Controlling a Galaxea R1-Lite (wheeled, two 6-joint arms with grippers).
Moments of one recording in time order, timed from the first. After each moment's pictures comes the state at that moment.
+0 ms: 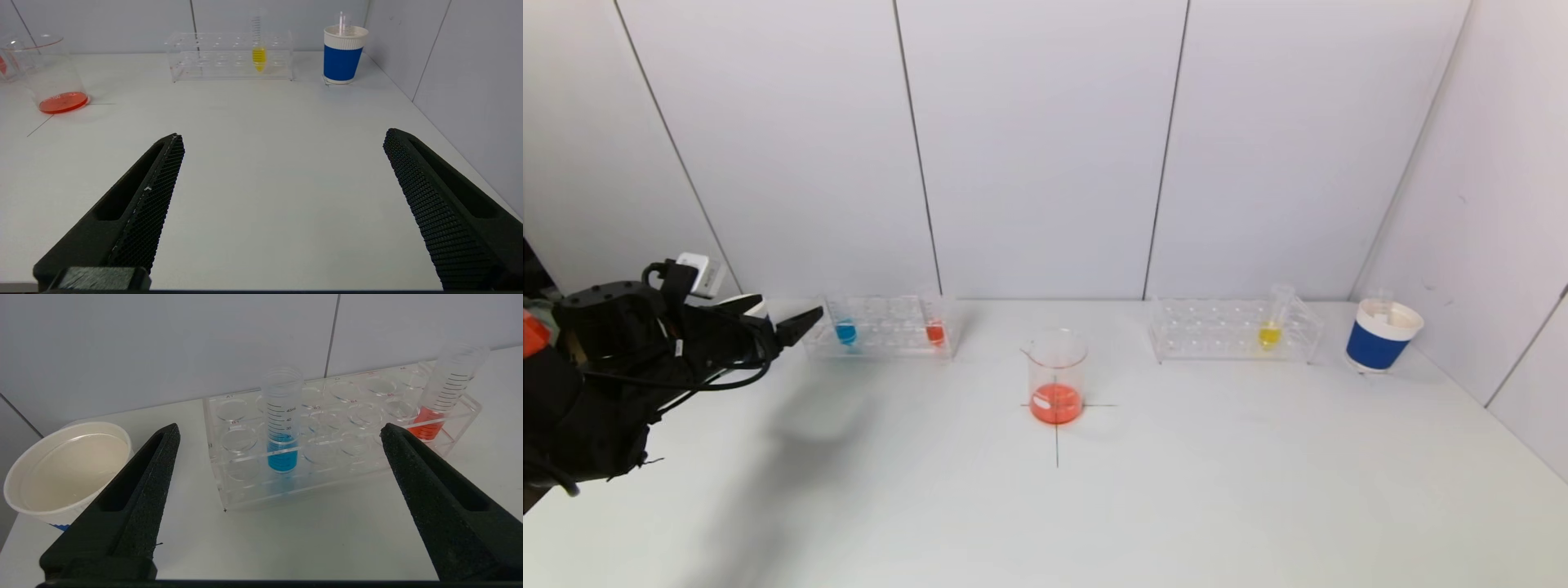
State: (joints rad) left arm 0.24 2.06 -0.69 -1.28 -0.51 0.07; right arm 0.01 0.00 0.00 -0.02 -0.03 0.02
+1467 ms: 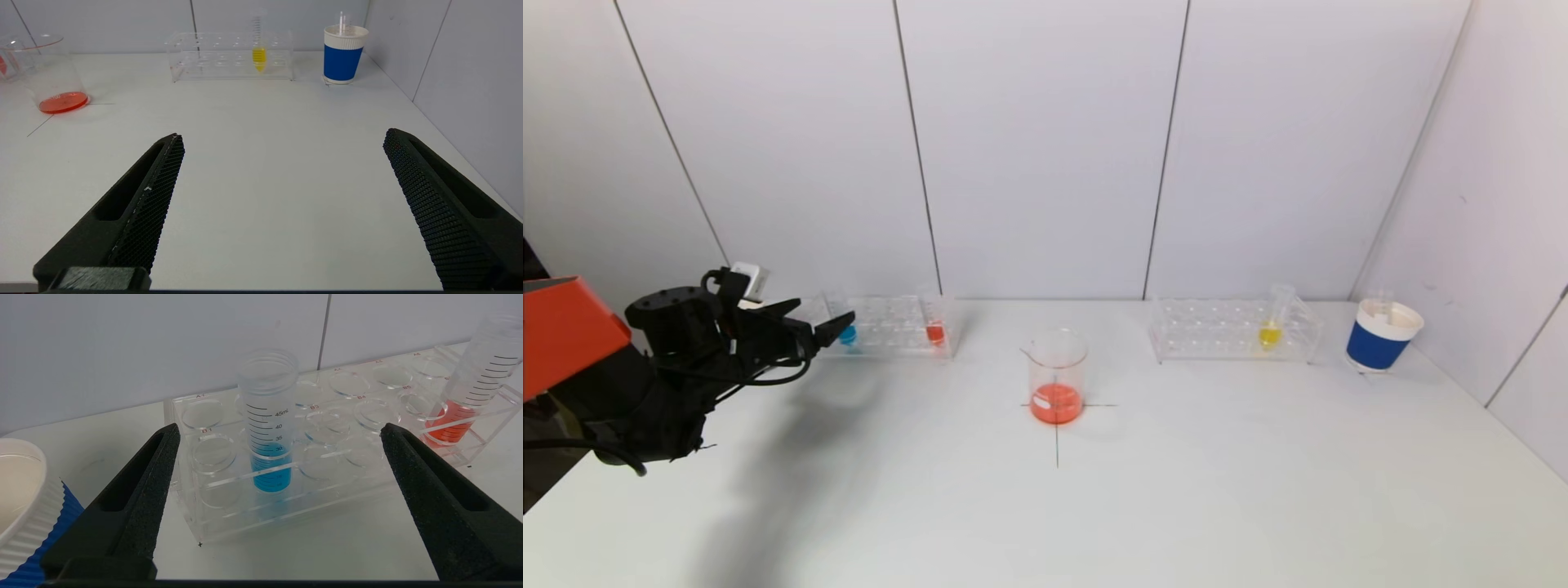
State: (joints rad) left arm 0.19 2.23 -0.85 -1.30 -0.51 0.07; right arm 0.01 0.00 0.00 -0.02 -0.03 0.02
